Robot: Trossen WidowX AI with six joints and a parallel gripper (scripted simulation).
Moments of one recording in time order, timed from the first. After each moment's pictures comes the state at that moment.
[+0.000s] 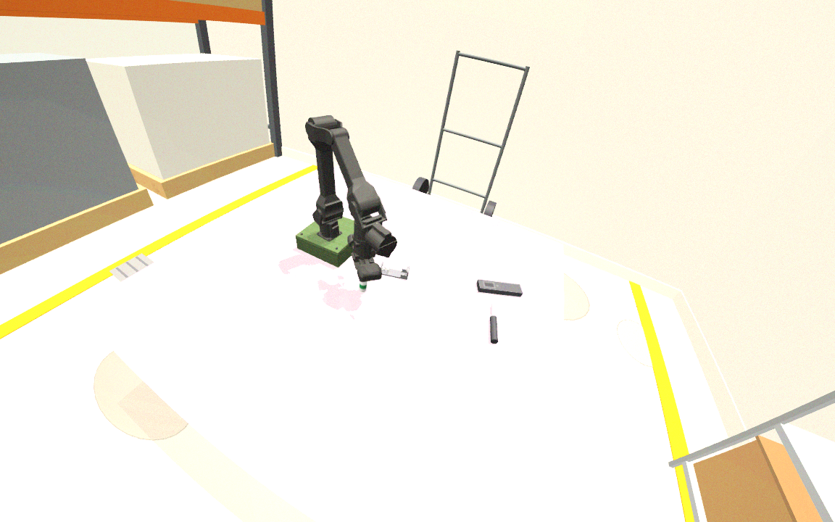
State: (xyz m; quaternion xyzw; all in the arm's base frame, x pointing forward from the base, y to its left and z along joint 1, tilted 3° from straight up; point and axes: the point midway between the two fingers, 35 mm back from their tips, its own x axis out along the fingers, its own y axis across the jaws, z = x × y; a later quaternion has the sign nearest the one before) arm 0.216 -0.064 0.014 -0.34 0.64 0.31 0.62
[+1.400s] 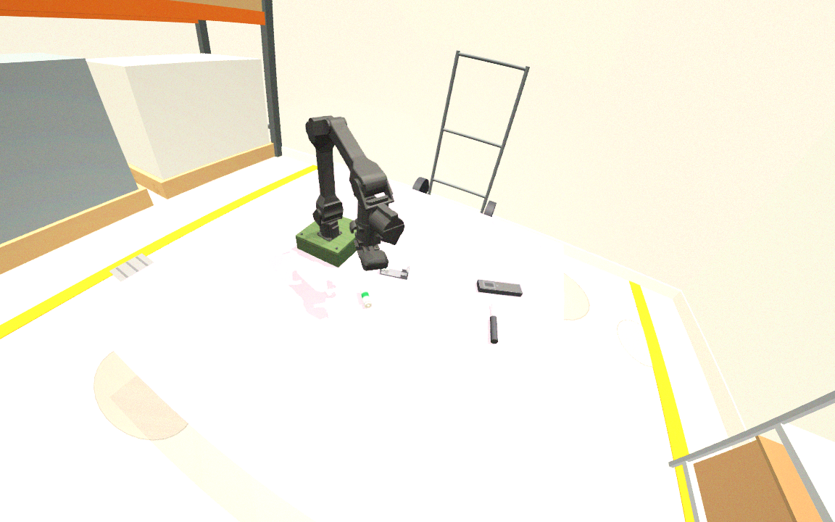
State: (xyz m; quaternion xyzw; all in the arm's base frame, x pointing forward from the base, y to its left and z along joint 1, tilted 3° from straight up) arm 0.249 -0.085 0.093 -0.34 0.64 0.30 0.62
